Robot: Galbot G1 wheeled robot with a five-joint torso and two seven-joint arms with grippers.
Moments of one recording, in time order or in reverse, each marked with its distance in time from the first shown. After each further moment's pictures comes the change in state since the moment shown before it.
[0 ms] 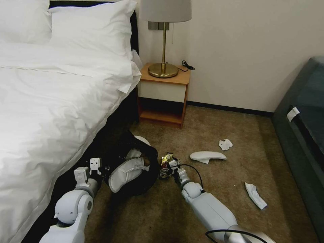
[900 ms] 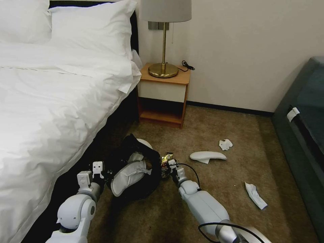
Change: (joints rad) left arm 0.036 -0.034 0.009 -0.025 0.044 -0.006 0.011; right arm 0.029 0.067 0.060 -0.121 0.025 -0.033 -0.062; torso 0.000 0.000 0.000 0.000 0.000
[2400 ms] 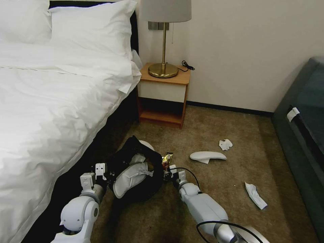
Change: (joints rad) left arm 0.004 -0.020 0.010 0.003 0.031 -0.002 0.004; right arm 0.008 0.008 0.029 -0.071 0.096 -0.077 -0.063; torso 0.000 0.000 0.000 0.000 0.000
